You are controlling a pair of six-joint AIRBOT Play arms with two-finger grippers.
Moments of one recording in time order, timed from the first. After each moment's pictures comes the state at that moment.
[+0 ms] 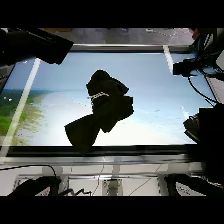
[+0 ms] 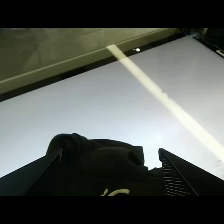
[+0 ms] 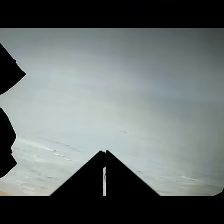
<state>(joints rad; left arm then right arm) -0.29 -1.08 1.75 1.23 -1.00 -1.28 0.12 -1.26 1.74 -1.70 1.32 1.55</state>
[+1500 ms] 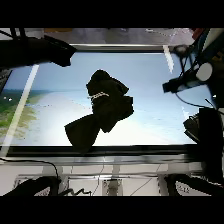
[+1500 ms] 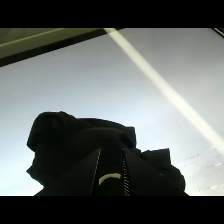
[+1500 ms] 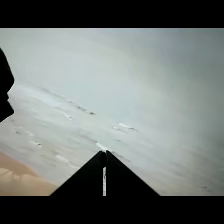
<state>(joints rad) -0.29 -1.17 1.75 1.20 -1.04 -1.29 0.05 -1.29 1.42 -1.48 1.24 1.30</state>
